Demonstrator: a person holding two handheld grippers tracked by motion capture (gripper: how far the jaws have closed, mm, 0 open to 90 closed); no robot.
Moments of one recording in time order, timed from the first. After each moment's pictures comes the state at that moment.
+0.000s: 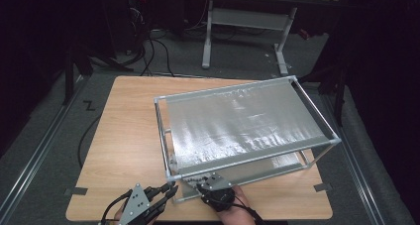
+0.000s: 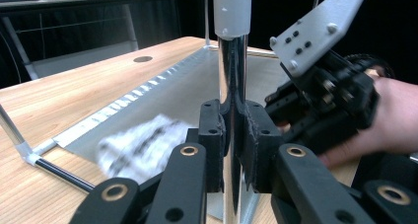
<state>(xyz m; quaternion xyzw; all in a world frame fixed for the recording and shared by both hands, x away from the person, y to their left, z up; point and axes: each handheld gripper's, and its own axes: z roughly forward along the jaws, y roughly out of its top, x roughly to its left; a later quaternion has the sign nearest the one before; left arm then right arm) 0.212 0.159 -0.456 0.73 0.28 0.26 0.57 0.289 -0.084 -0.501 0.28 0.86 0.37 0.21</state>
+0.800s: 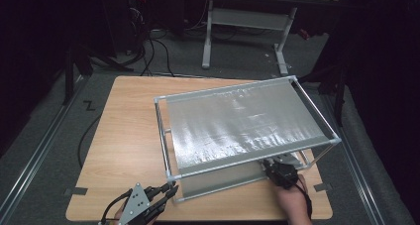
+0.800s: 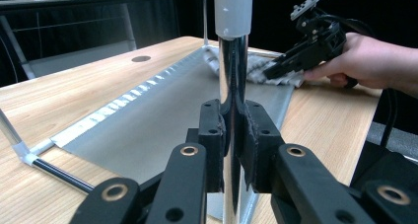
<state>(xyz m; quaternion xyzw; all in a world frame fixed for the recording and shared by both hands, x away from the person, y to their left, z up) 0.213 0.159 -0.456 0.73 0.28 0.25 0.57 0.357 -0.264 -0.499 0.49 0.76 0.31 0.30</state>
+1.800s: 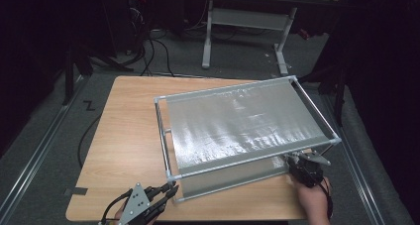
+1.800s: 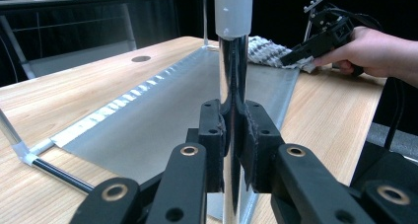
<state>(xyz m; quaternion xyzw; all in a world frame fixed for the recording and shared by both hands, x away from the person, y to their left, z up) 0.213 0.159 -0.456 0.73 0.28 0.25 0.57 0.365 -0.327 -0.498 0.56 0.71 0.28 0.31</state>
